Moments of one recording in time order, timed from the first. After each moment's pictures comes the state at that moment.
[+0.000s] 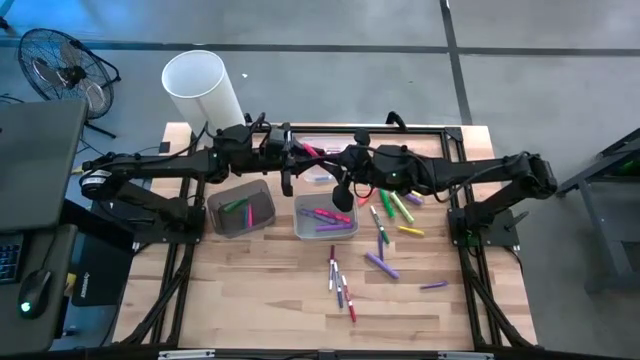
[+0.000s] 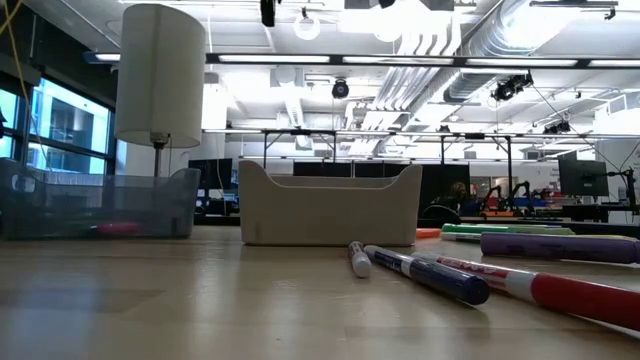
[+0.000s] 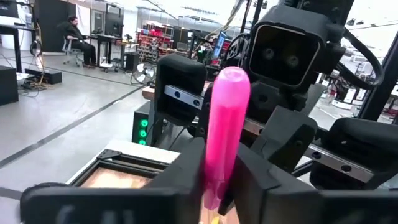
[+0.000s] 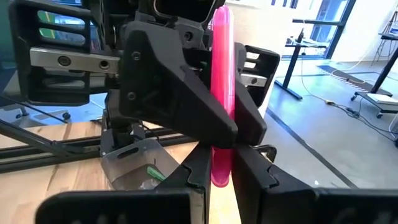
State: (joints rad) left arm 0.18 1.26 1.03 0.34 0.10 -0.18; right arm 0.01 1.46 1.31 -0.01 0.37 0.00
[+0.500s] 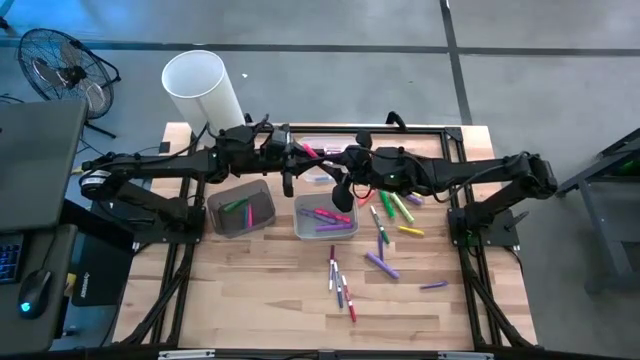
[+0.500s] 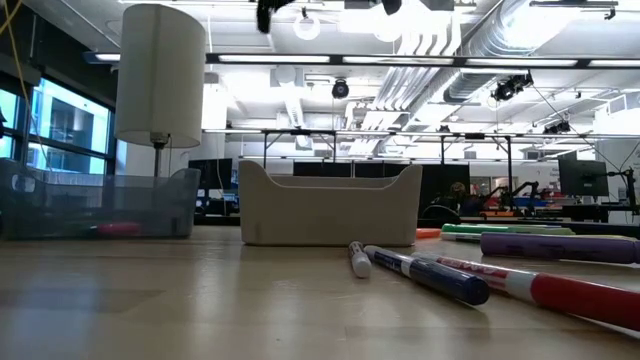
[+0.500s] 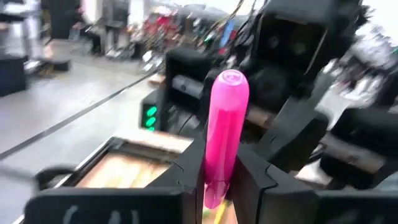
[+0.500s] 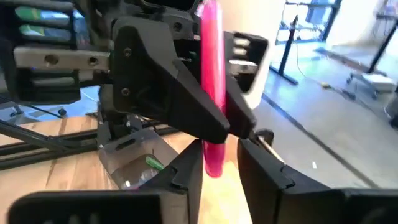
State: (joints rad) left arm 0.18 1.24 1.03 0.25 0.06 -0.17; right arm 0.01 1.46 1.31 -0.08 0.41 0.07
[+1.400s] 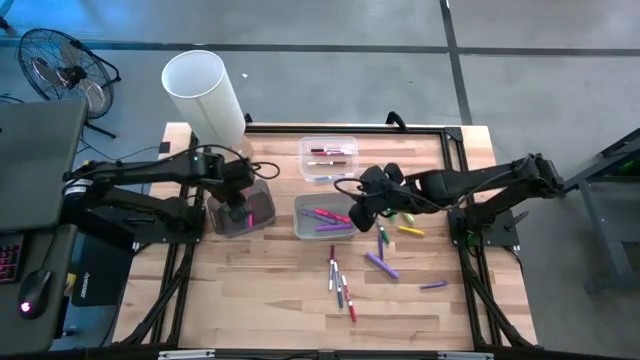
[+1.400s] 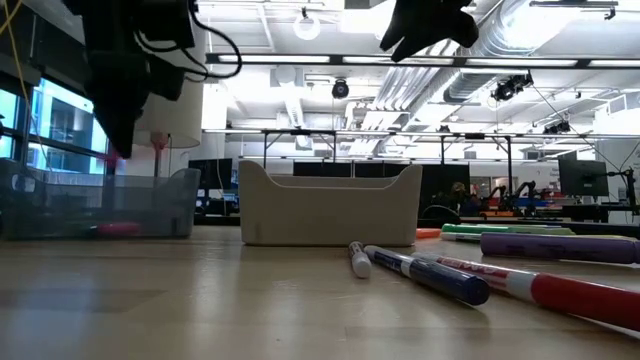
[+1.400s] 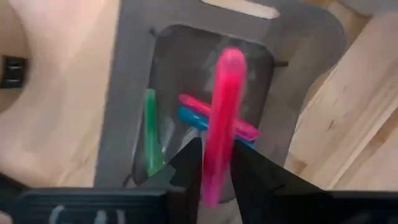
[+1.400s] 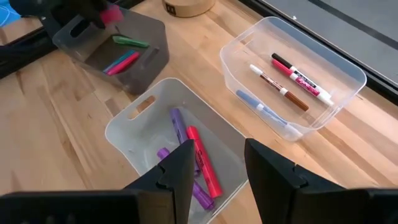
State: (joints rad) left arm 0.24 1.07 0.83 -1.06 0.00 -0.35; right arm 0.15 1.42 1.29 -0.73 0.50 0.70
